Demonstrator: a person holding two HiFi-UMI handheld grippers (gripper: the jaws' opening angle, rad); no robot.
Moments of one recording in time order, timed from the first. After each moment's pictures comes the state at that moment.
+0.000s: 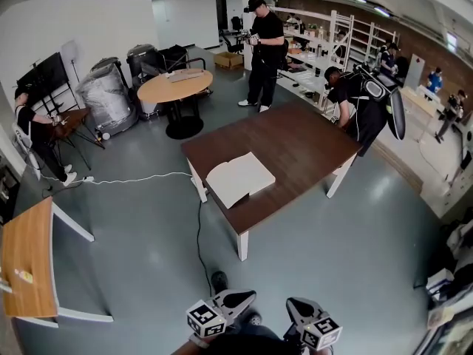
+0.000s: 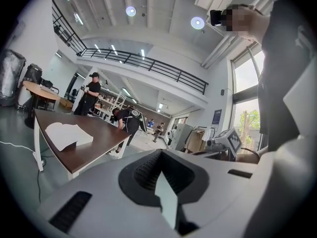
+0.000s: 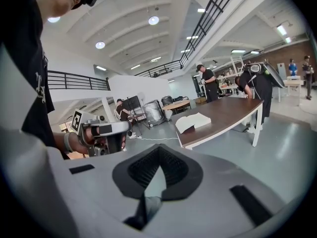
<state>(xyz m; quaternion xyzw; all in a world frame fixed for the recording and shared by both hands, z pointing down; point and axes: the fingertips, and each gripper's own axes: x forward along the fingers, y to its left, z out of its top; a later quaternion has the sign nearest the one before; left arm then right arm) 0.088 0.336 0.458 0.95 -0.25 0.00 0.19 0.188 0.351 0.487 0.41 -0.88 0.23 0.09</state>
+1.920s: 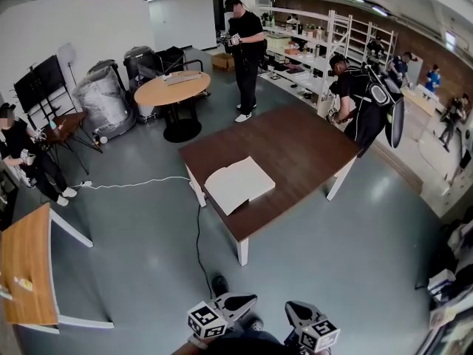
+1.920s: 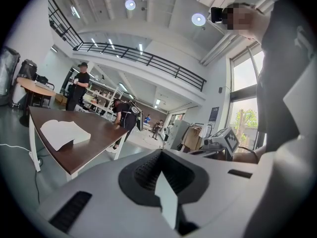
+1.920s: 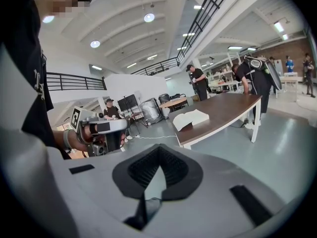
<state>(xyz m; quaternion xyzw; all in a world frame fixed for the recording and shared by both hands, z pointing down) 0.083 0.311 0.464 0.95 -0.22 0.02 0.20 0.178 0.327 0.499 0.42 -0.87 0.25 0.10</state>
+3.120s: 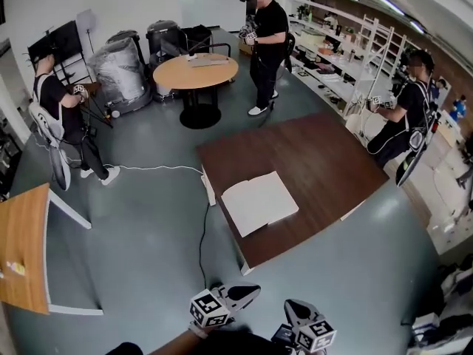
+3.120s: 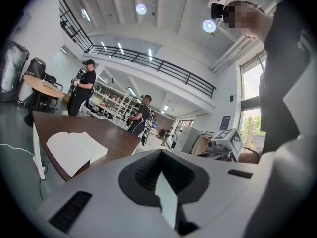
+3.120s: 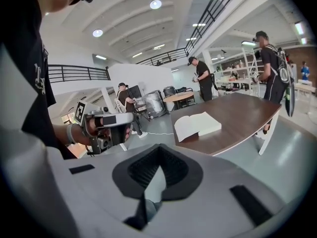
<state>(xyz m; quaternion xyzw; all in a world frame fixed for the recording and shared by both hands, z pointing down) 0.022 0.097 0.452 0.94 -0.26 -0.01 0.22 0.116 0.123 0.491 0.38 -0.88 0.24 0.16</state>
